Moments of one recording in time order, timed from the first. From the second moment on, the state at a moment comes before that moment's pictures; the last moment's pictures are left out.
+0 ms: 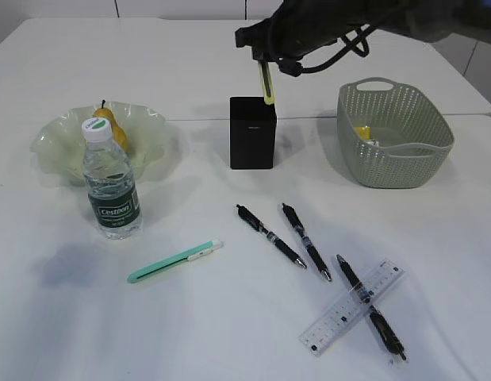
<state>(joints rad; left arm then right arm) 0.09 1.16 -0.87 -0.28 0.92 0.12 0.30 2.27 -2.07 0.19 0.49 -0.08</state>
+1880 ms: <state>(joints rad) 0.09 1.18 -0.87 -0.28 0.93 0.12 0.30 2.39 -2.13 0.24 0.45 -0.10</state>
